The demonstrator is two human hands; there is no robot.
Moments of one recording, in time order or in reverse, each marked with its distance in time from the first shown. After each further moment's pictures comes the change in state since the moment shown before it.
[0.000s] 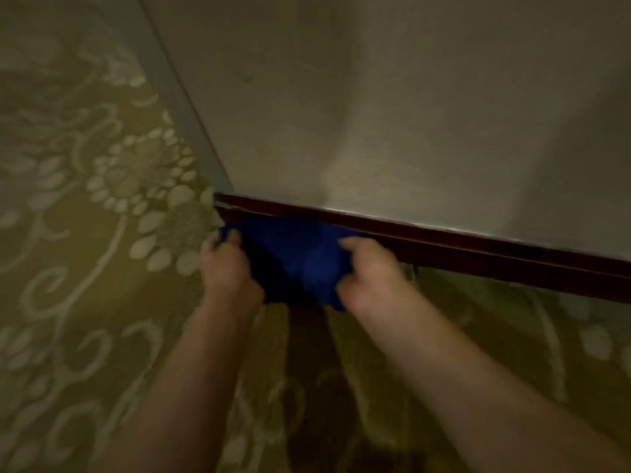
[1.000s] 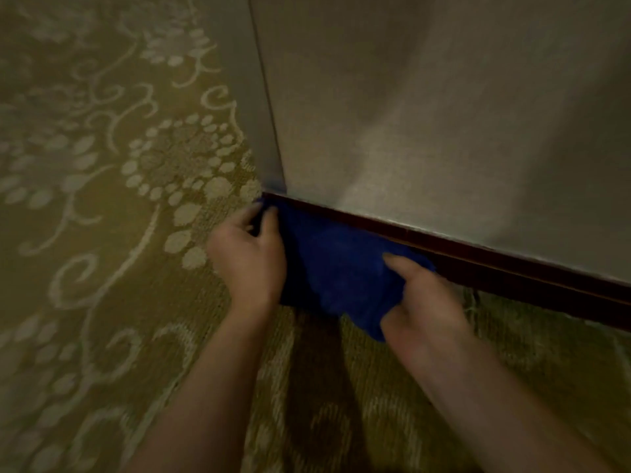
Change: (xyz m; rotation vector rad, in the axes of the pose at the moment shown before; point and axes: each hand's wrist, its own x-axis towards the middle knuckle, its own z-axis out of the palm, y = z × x) left_hand 0.006 0.034 -0.014 0.705 0.123 0.763; right_hand -0.019 0.016 0.017 0.125 -0.057 0.008
